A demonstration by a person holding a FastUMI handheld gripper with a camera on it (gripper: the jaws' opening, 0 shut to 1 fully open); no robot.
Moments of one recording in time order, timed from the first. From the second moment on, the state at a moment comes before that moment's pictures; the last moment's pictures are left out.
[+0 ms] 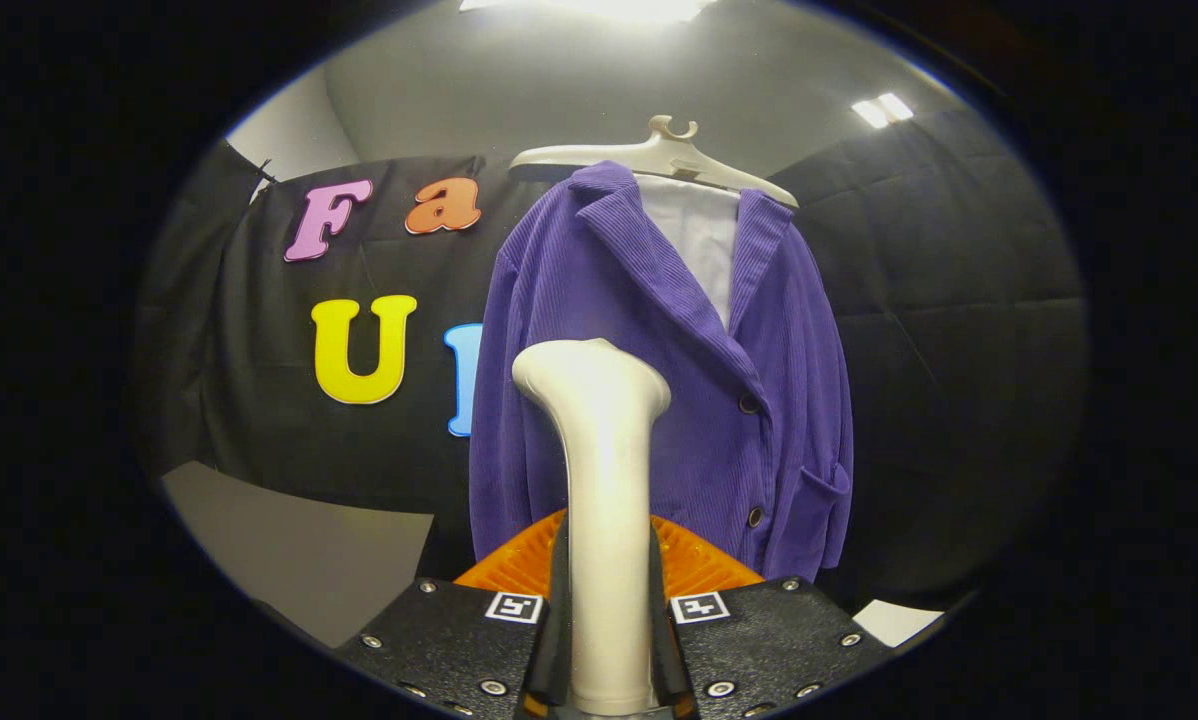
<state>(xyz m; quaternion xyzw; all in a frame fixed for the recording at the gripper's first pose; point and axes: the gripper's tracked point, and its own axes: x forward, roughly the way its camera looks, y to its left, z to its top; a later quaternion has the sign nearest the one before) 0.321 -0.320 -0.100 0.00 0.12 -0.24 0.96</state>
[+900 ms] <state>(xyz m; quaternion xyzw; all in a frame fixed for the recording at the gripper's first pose) 0.266 -0.310 -0.223 0.01 0.22 -0.24 0.95</state>
